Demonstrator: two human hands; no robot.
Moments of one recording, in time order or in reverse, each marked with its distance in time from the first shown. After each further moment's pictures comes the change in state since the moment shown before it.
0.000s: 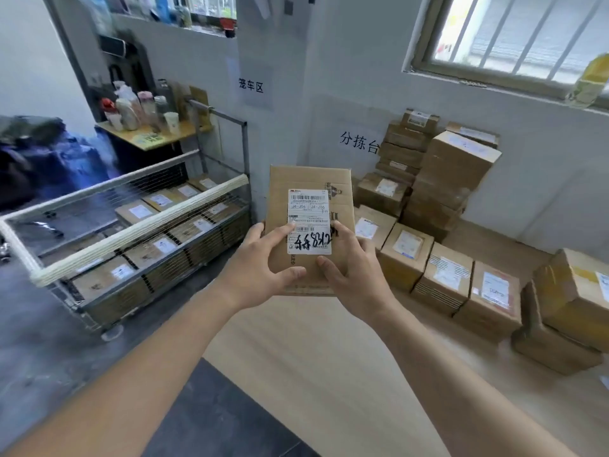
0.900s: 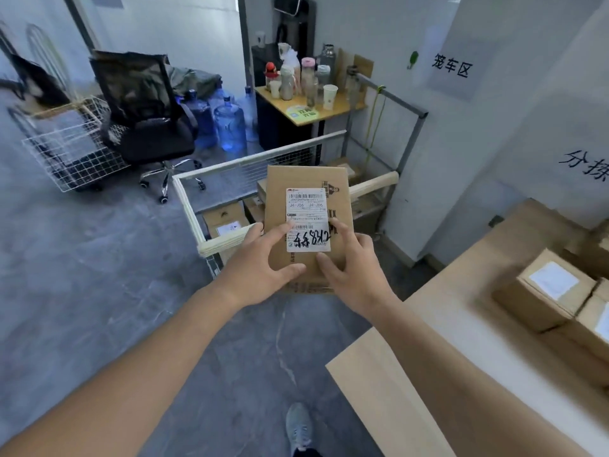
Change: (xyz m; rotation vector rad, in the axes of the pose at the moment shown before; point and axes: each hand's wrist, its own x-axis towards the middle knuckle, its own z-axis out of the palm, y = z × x) left_hand 0.012 -0.360 -0.283 0.086 0.164 -0.432; right_hand 0.197 -0.225 0.400 0.076 -0.401 -0.152
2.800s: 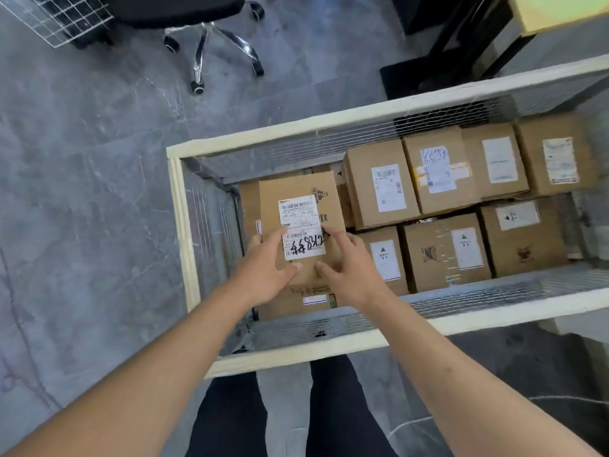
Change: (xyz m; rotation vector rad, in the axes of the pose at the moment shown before) left_hand 0.603 -0.439 0.022 -0.172 -0.256 -0.810; right_hand 0.706 0.155 0.385 0.012 -0.770 0.260
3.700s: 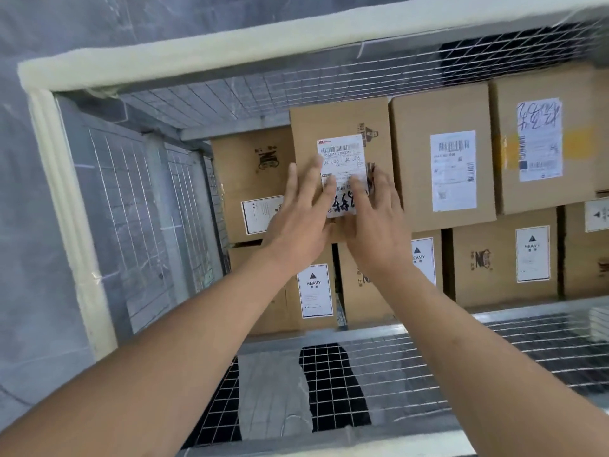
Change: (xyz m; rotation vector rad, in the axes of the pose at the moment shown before) left_hand 0.228 -0.051 0.091 0.349 0.078 0.330; right_hand 0.207 0.108 0.053 -0.639 0.239 -0.092
